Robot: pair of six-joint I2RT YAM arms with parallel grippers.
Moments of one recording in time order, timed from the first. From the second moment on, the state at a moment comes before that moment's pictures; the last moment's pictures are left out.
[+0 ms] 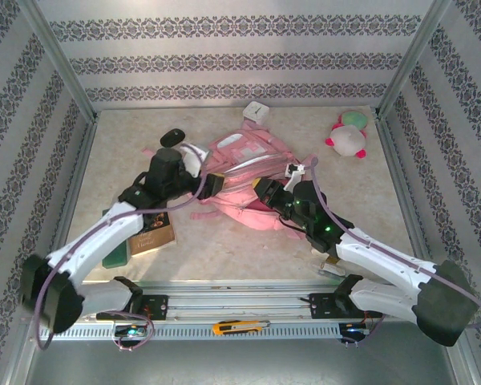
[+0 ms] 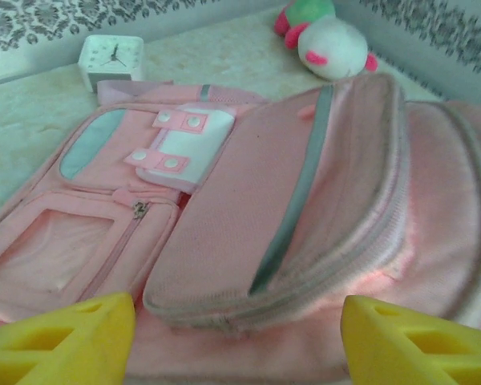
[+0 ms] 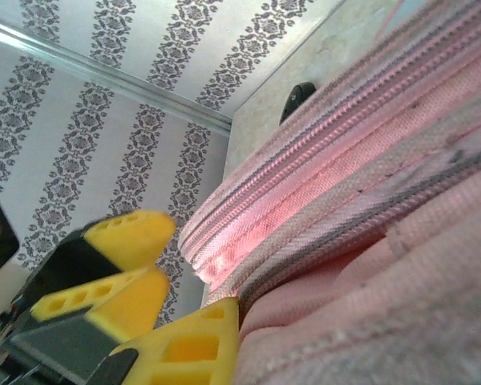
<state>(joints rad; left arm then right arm) -0.49 1.16 0.90 -0.21 0.21 -0.10 0.72 1.07 0.60 0.25 -0.03 1.12</state>
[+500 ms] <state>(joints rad) -0.63 1.05 0.46 0.11 0.35 -0.41 0.77 1.13 0.66 0.25 0.02 1.08</state>
